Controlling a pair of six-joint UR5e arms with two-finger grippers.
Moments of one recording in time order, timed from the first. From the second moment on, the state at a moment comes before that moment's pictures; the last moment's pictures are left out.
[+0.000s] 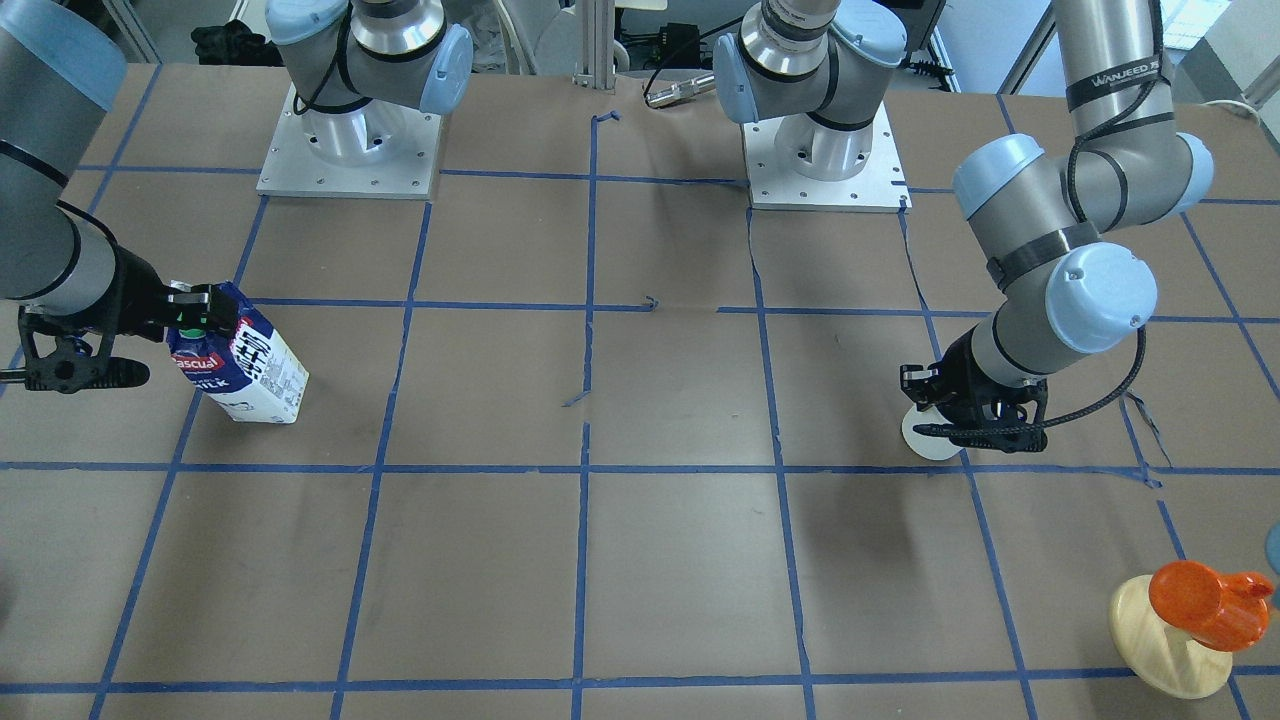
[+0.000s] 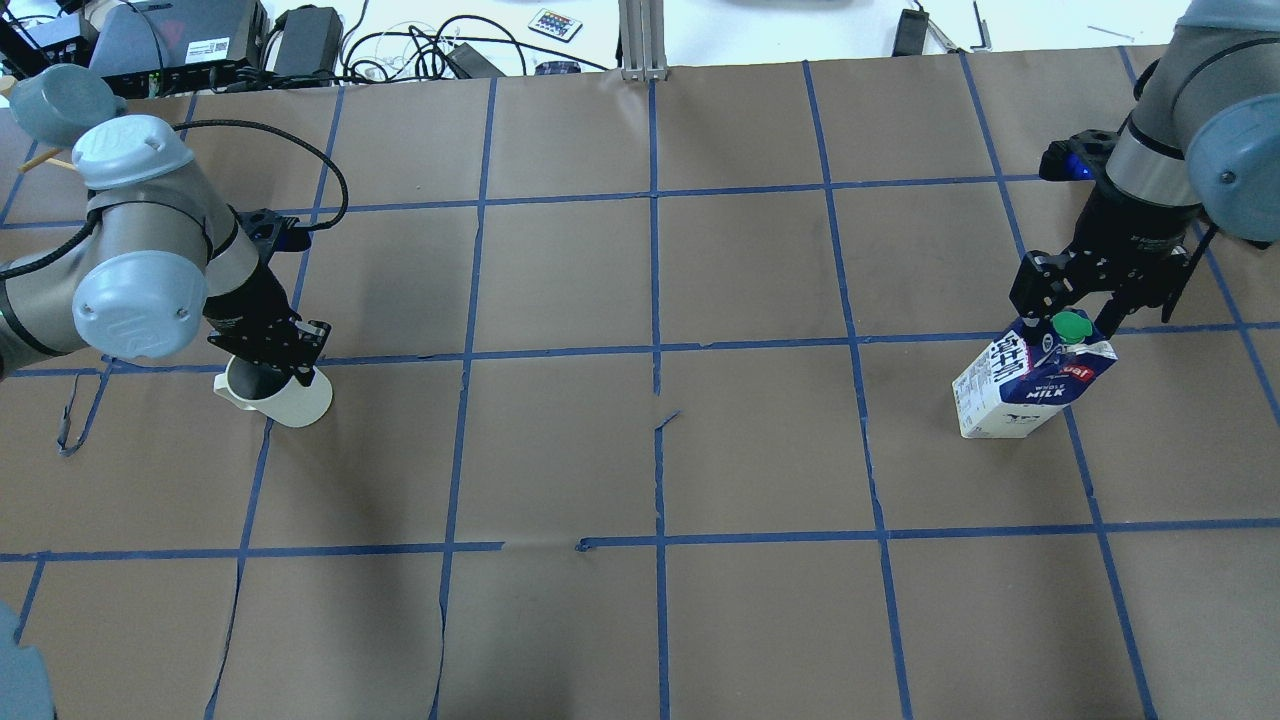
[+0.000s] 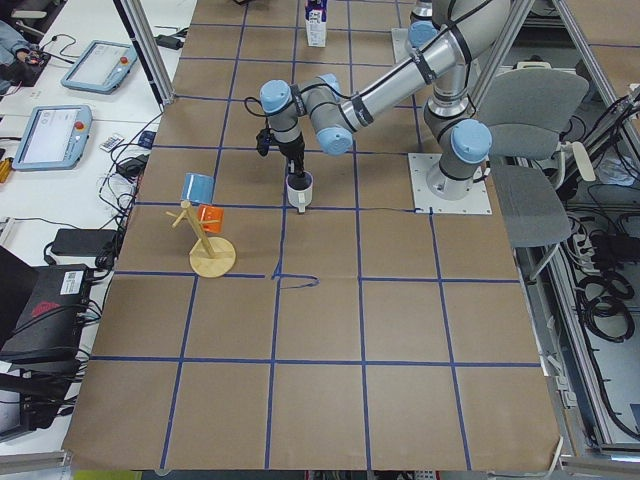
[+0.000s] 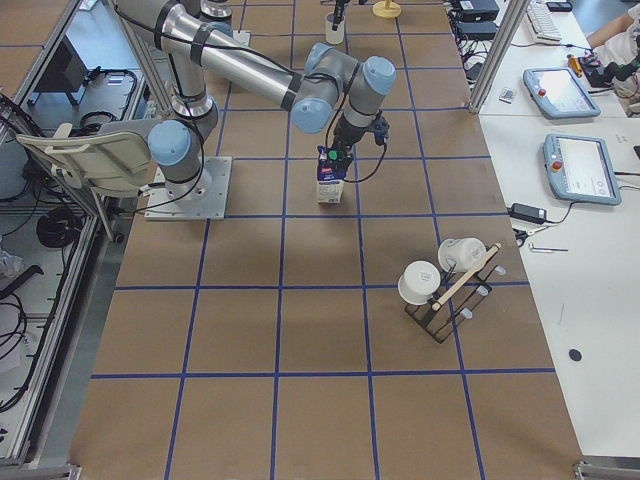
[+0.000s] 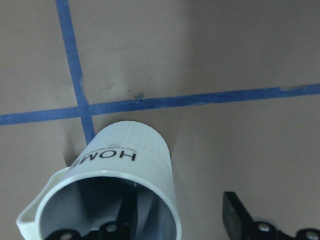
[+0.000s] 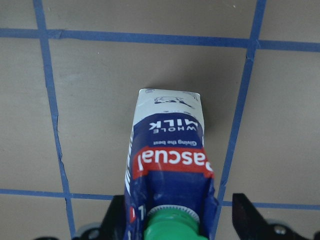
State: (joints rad) left arm -1.28 -1.83 -1.90 -1.16 1.64 0.37; right arm 1.26 -1.42 1.76 -1.63 -1.65 -0.34
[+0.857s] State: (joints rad) left arm -1.38 -1.85 -1.64 -1.40 1.57 0.18; right arm 1.26 -1.42 1.75 -1.62 -1.65 -0.30
